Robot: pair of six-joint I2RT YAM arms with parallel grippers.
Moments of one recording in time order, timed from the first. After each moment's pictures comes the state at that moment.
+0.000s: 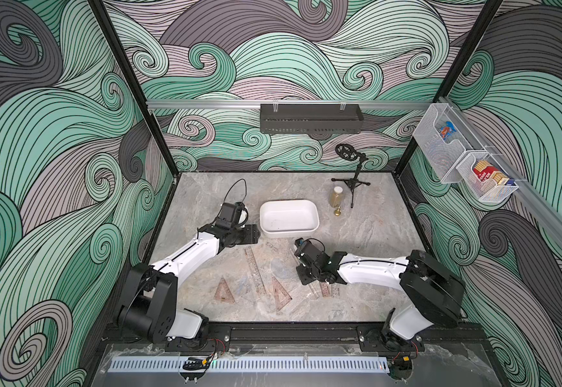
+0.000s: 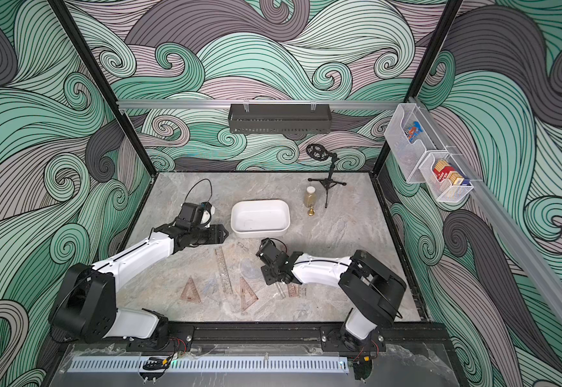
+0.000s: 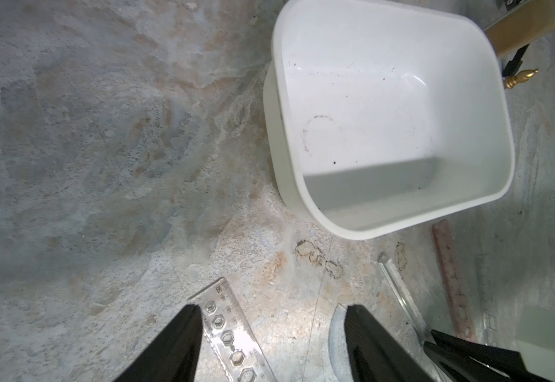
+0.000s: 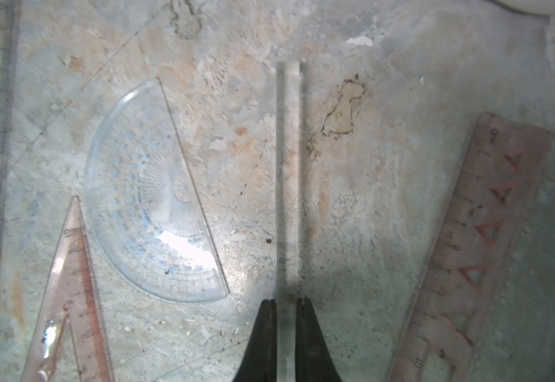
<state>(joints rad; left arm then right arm) -0.34 1.41 0.85 -0.37 0.16 -0.35 0.93 1.60 0.77 -0.32 0.14 0.48</state>
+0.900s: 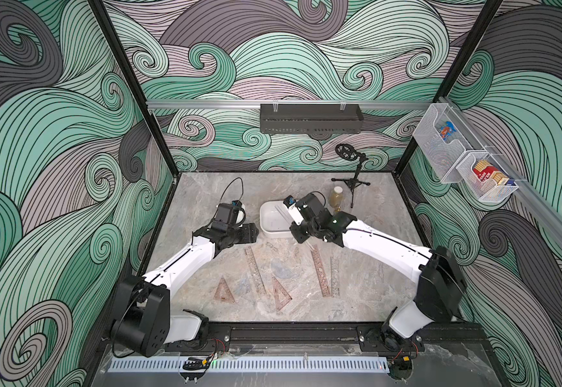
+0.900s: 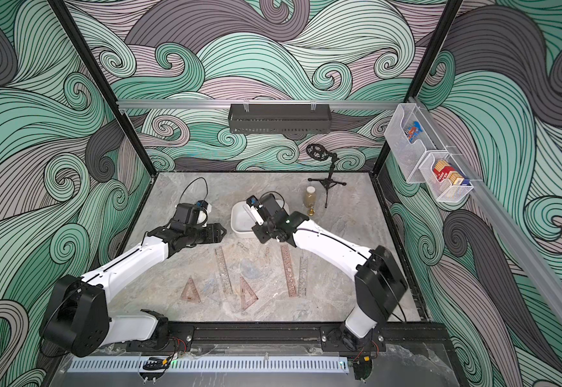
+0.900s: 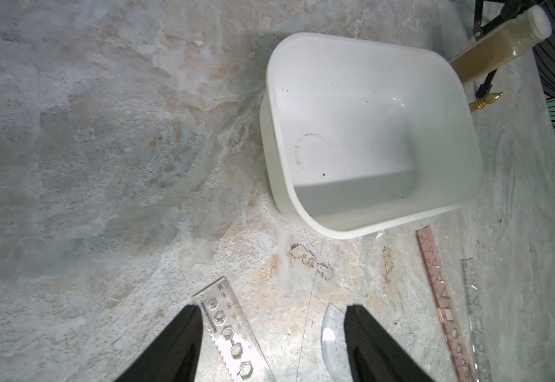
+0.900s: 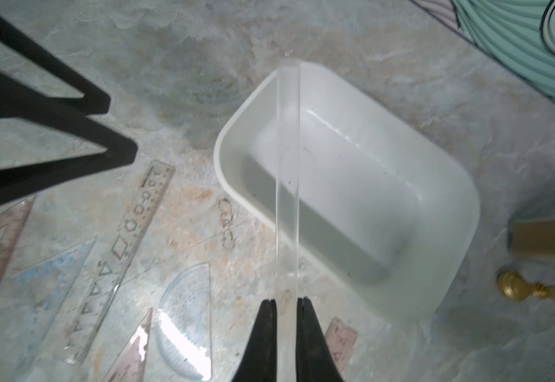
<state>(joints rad) -0.33 1.32 0.82 -0.36 0.15 -0.36 0.74 1.69 1.37 -0.56 0.12 -0.04</state>
